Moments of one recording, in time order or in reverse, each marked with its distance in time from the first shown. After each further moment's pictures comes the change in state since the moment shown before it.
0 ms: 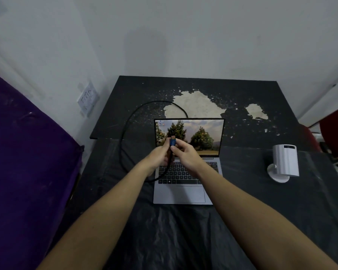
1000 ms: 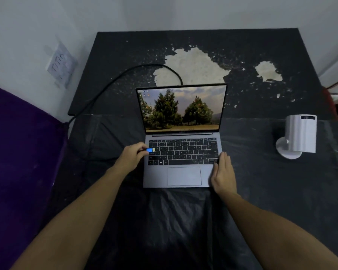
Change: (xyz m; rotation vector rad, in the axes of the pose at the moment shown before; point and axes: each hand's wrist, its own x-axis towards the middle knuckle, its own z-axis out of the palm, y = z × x) left_hand 0.058 -0.139 -0.049 0.743 0.130 0.256; right_hand -0.051 0.227 -0.129 -0.884 0.451 0.209
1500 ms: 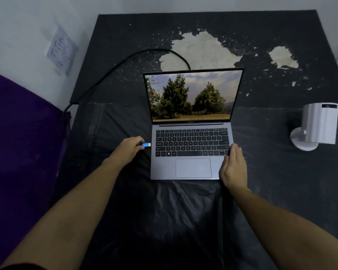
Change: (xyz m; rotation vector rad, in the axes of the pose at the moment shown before) left_hand -0.001 -0.052 -0.008 0.165 -0.093 -0.055; right_hand 0.001 0.015 0.022 -0.072 0.126 -0.080
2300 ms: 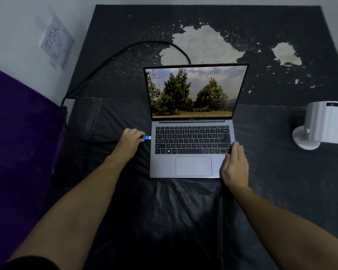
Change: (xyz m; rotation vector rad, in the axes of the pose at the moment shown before) left_hand 0.013 -0.011 0.017 0.122 0.245 0.221; right_hand 0.000 -0.003 0.002 -0.039 0.032 0.009
